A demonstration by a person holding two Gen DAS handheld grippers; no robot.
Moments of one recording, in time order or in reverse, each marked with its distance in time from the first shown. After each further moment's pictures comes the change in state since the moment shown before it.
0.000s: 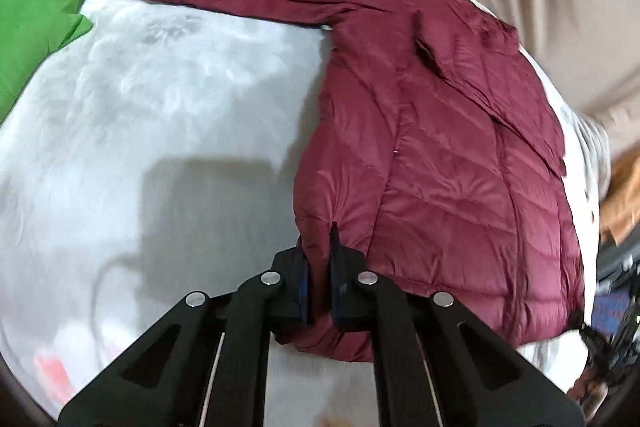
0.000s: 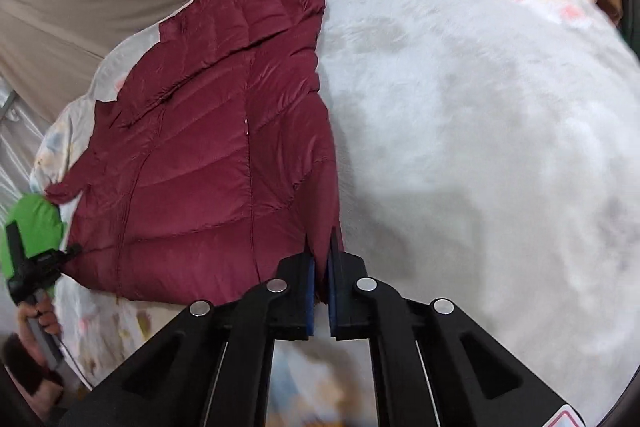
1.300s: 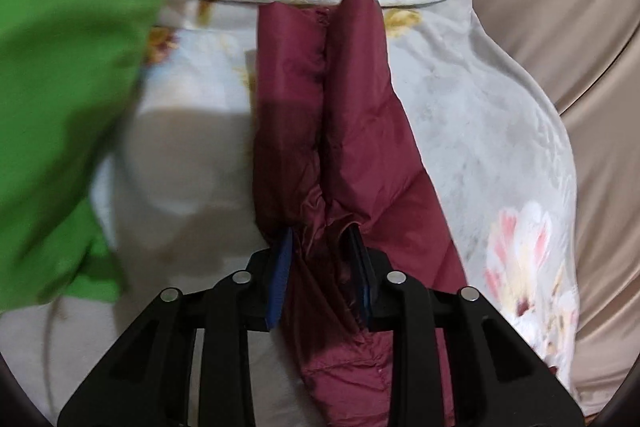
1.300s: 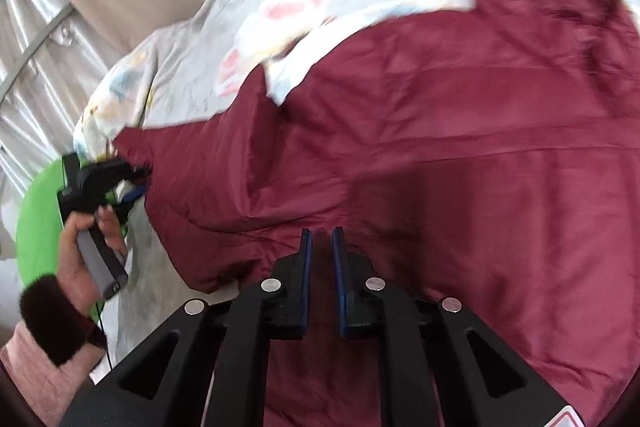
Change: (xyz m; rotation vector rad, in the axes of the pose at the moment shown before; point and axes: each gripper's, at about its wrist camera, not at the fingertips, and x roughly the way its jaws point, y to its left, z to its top) left arm 0.086 0.235 0.253 -0.610 -0.290 0.074; right arm 0.213 0.379 0.083 -0.265 0.115 0.308
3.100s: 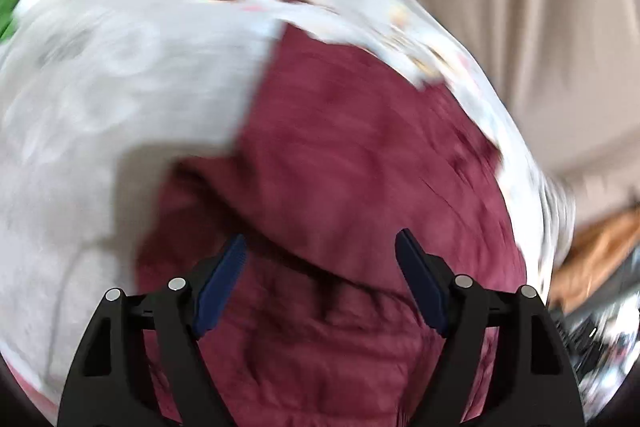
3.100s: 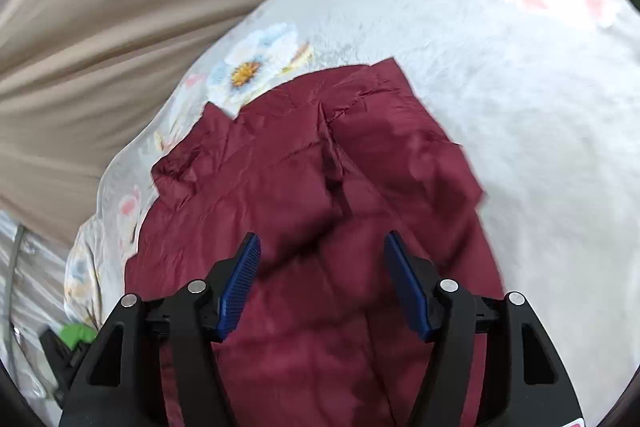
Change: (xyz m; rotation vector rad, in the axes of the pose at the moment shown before) left arm -0.096 -0.150 -0.284 0.371 0.271 -0.207; right arm -0.247 -0.328 -0.063 0.552 -0.298 -0.166
